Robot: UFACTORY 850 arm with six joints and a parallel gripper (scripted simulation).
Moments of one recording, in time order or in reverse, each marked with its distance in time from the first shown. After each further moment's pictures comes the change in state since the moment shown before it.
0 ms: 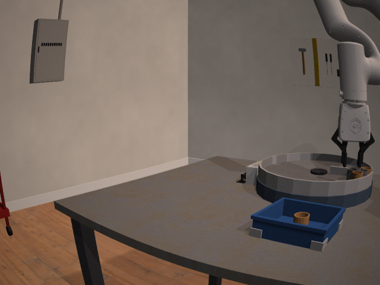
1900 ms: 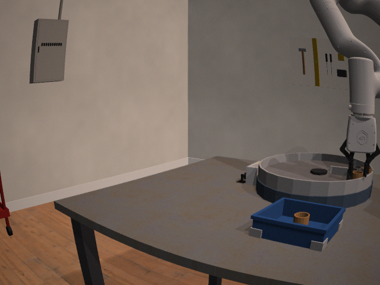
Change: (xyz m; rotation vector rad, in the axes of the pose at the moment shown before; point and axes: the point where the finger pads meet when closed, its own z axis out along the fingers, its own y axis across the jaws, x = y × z) arm 0.038 0.033 0.035 0.016 -0.003 0.108
